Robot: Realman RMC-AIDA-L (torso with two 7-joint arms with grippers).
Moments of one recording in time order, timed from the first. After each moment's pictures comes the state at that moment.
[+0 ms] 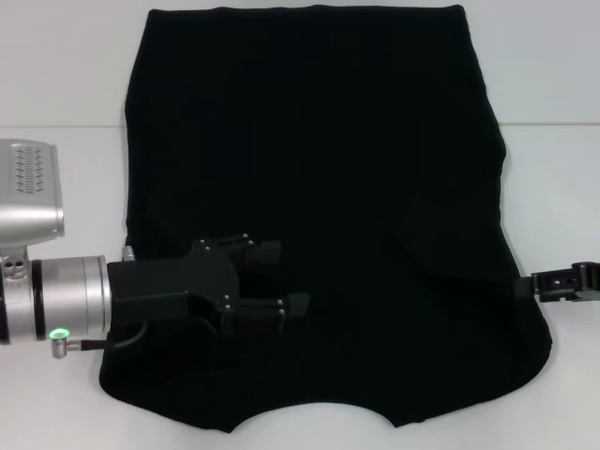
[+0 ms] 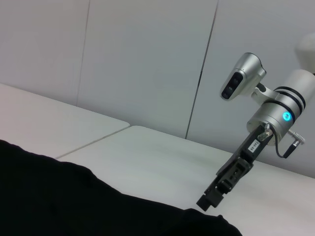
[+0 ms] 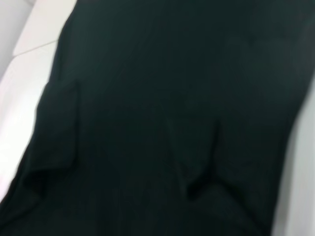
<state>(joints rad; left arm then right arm) -0.53 -2.14 0.72 0.67 1.97 1.56 -1.31 0.65 1.89 -0.60 -0.55 -2.39 -1.42 2.23</state>
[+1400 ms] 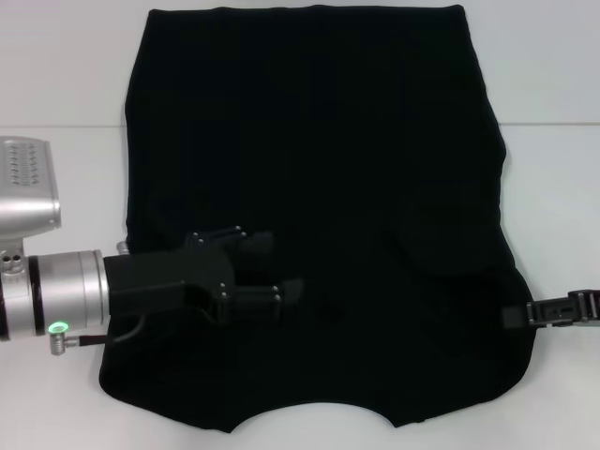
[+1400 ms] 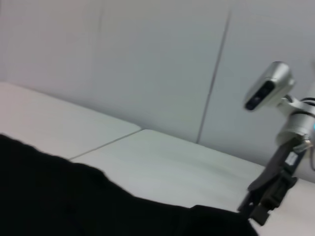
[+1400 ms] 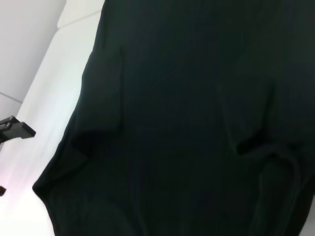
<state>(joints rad) -0.53 -2.14 0.71 0.68 1.96 1.53 -1.34 0.63 1.90 -0.56 -0.53 -2.39 -1.56 2.15</state>
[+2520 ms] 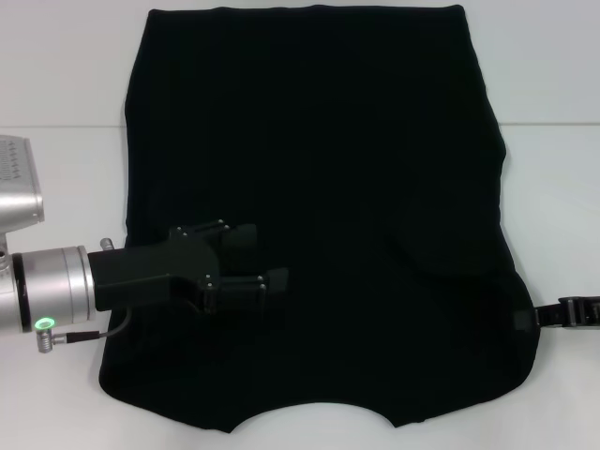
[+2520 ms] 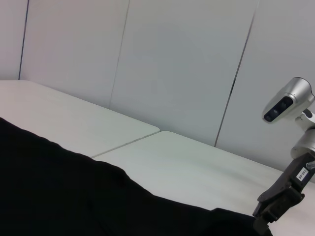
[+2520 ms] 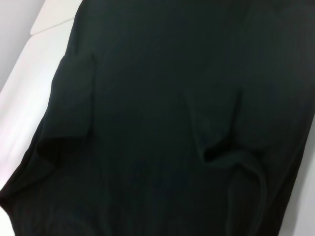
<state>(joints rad) -0.53 -2.13 0.67 0.68 1.97 1.53 -1.36 0.62 1.93 -0.57 -0.52 -2.40 -1.45 2.11</state>
